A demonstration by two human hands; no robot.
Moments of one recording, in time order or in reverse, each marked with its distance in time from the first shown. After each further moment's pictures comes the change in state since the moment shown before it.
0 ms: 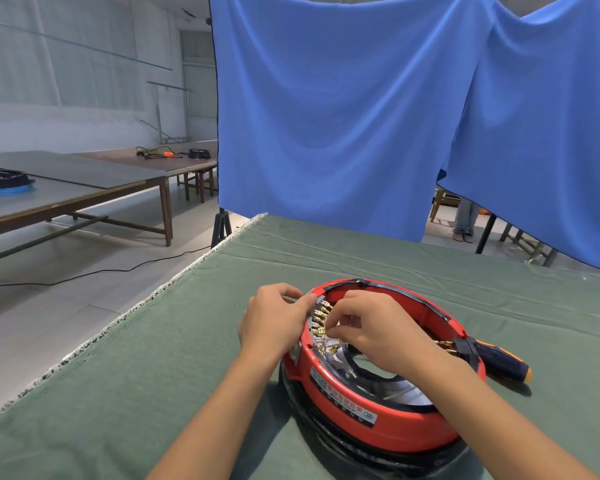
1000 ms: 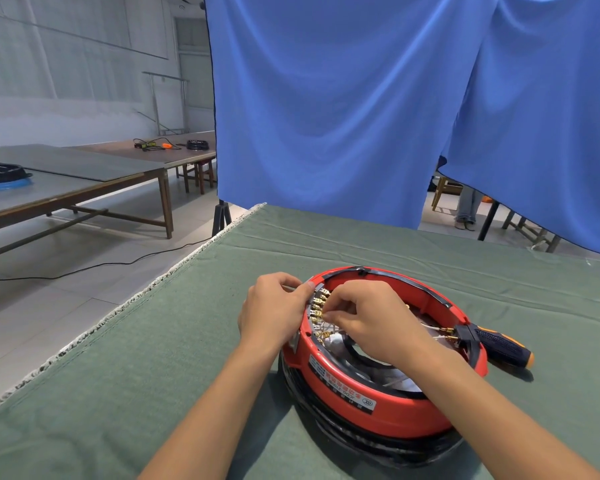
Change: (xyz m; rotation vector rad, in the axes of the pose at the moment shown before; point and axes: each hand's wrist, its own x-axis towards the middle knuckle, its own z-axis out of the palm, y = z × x) left_hand 0.002 -0.002 0.002 -0.011 0.008 0.041; right_hand 0.001 0.000 0.010 0.074 0.091 0.021
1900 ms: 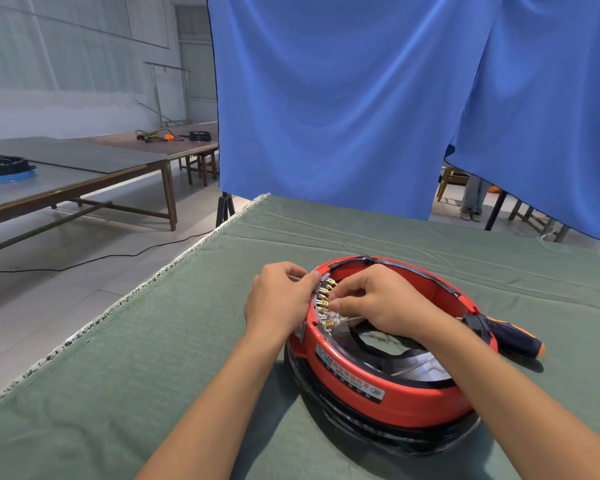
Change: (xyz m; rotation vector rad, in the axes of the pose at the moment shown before) left_hand 0.000 0.002 0.000 0.007 -0.002 -0.019; right_hand 0.012 0.004 -0.008 0.263 -0.213 0.168
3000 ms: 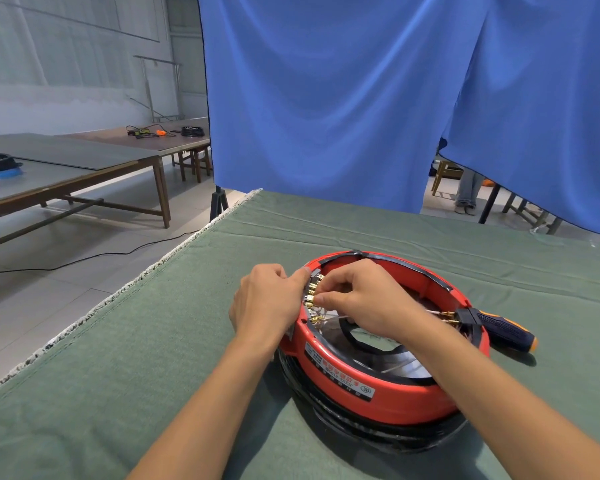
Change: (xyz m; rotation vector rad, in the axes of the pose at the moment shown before) left_hand -0.005 0.003 0.003 0.185 0.106 -0.002; right_hand 0.003 0.000 0.008 -0.069 0.087 -0.048
